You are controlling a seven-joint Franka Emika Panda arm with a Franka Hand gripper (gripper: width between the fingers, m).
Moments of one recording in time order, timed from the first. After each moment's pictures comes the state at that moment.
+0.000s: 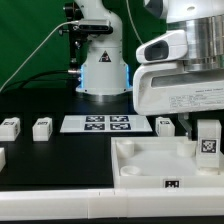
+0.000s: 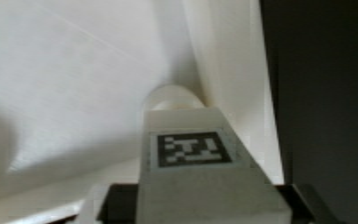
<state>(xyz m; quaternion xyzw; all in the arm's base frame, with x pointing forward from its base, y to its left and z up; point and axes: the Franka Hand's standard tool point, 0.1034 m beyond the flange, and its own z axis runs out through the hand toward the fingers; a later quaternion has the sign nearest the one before) 0.605 0.118 0.077 -0.99 0.15 -0.02 0.07</state>
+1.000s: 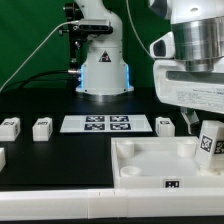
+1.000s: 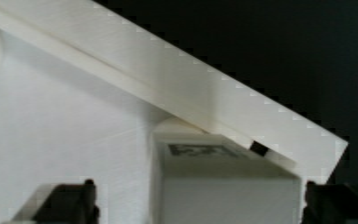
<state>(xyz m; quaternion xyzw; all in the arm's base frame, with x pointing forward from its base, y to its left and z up) 0.602 0.127 0.076 -0.86 0.50 0.01 0.08</state>
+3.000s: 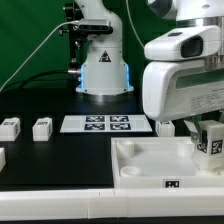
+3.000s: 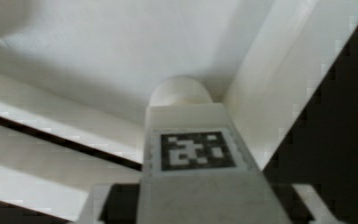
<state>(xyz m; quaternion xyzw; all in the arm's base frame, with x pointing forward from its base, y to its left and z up) 0.604 0.122 0.076 -0.98 -0.21 -0.05 0.03</state>
